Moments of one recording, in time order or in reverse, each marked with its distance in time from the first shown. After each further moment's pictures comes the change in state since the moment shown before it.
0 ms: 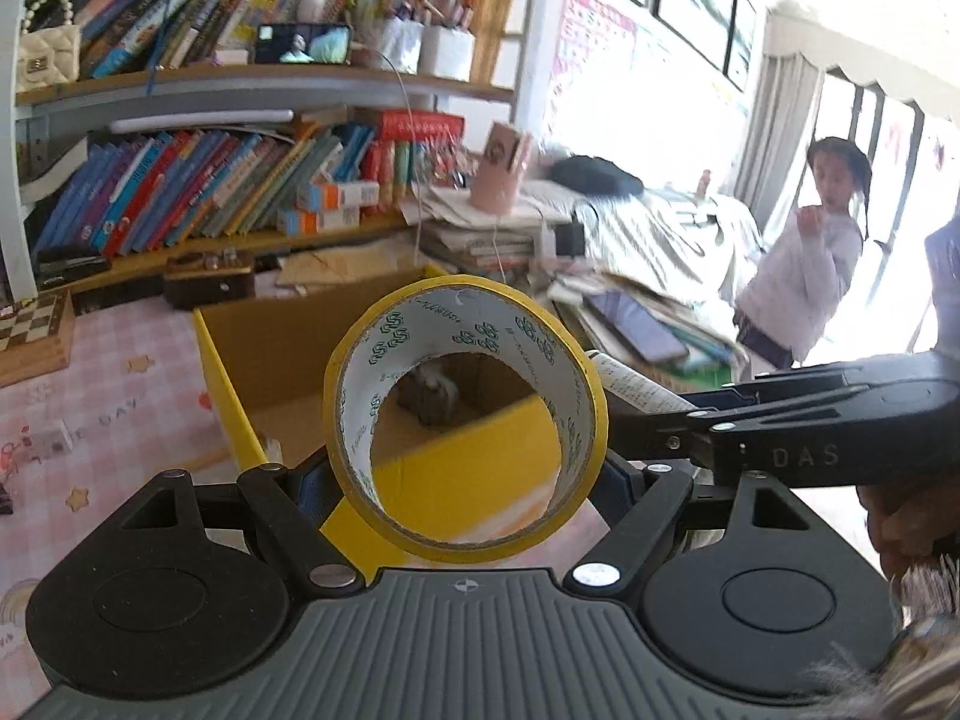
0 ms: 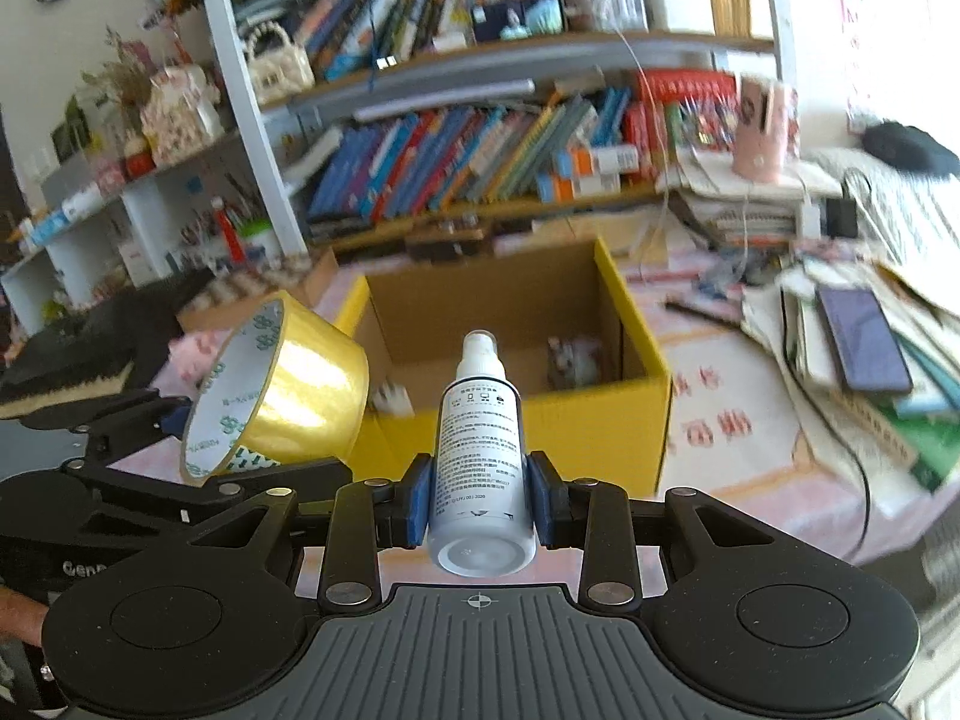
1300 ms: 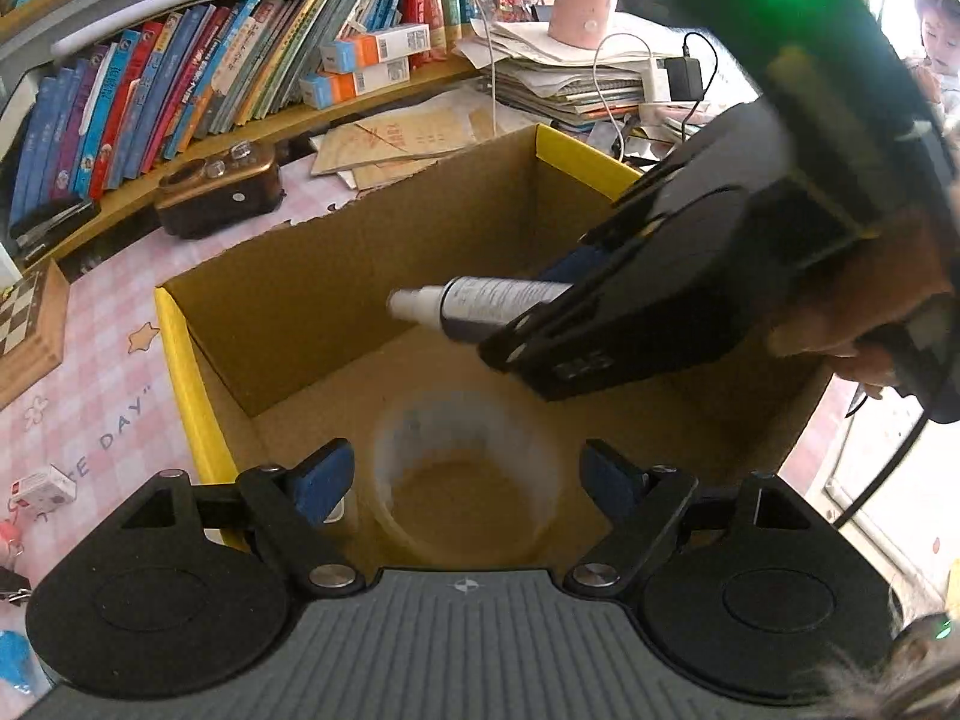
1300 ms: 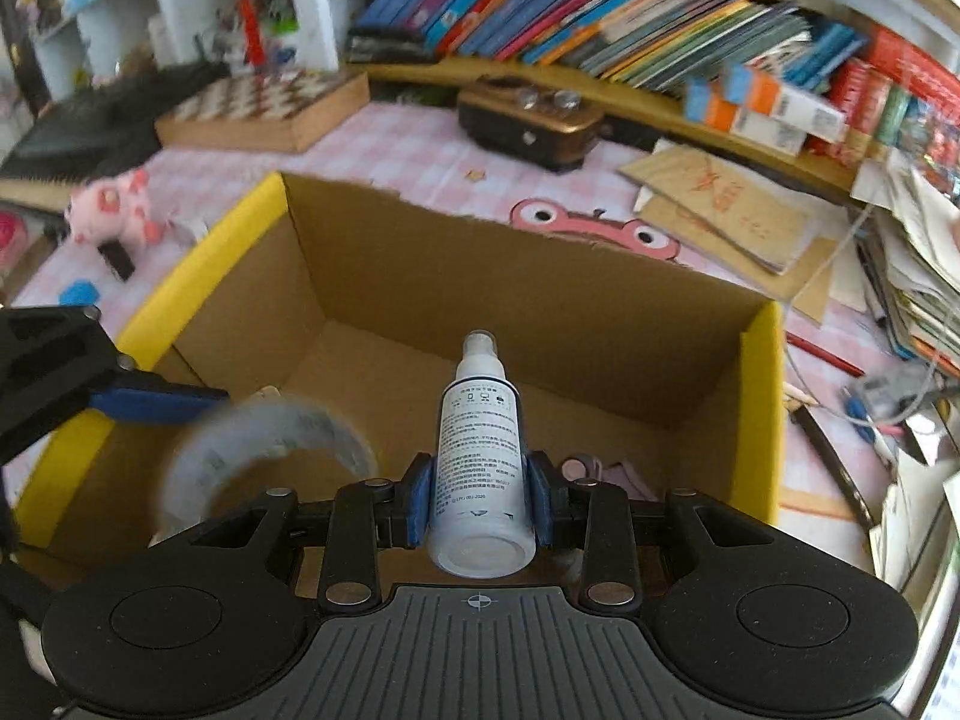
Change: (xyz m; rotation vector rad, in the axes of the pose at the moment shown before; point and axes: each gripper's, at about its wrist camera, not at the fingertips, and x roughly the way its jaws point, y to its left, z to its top) left arm 0.164 0.039 0.036 0.100 0.347 0.155; right arm 0.236 -0.022 0.078 -0.390 0.406 0.113
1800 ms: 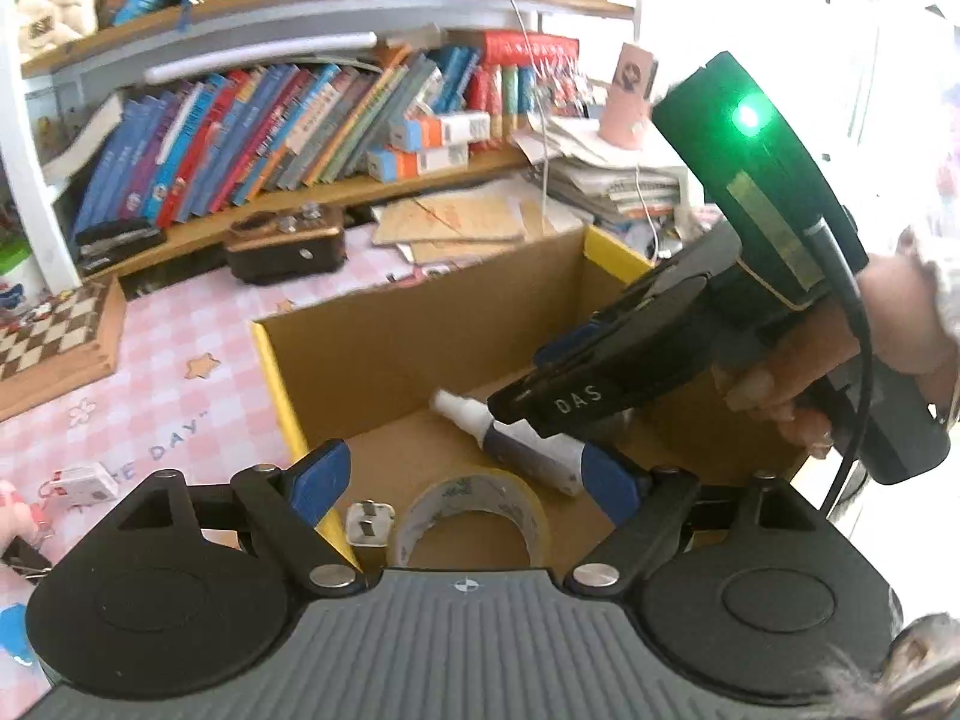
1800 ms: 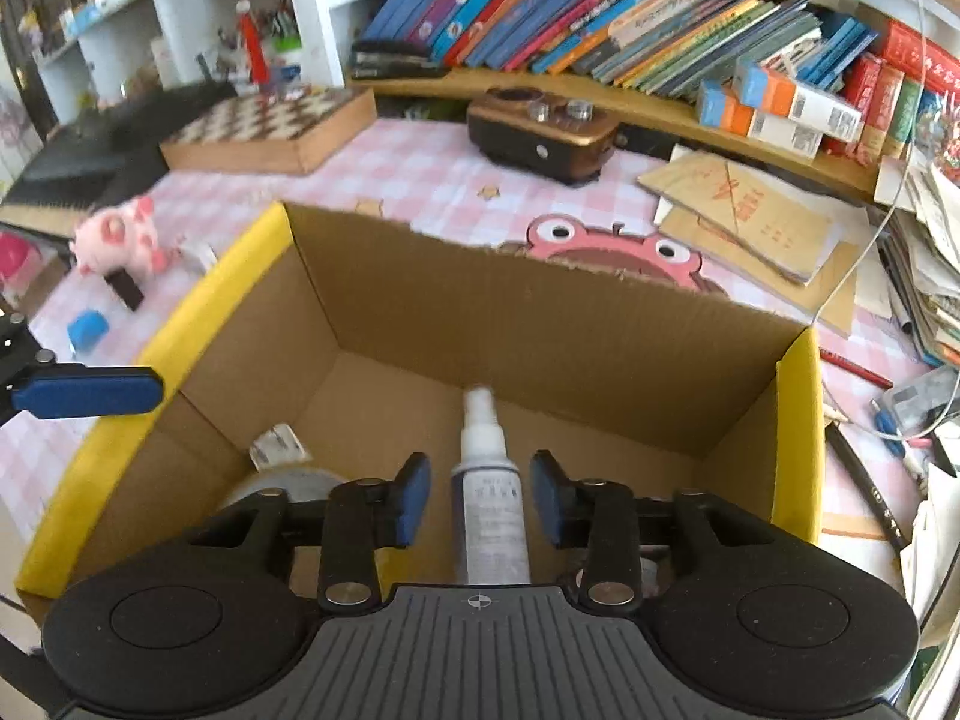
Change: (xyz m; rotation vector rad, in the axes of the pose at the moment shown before) left arm -0.043 0.017 -0.009 -0.117 -0.185 0.056; right arm -0.003 -0.001 0.009 0.041 -0.071 0.030
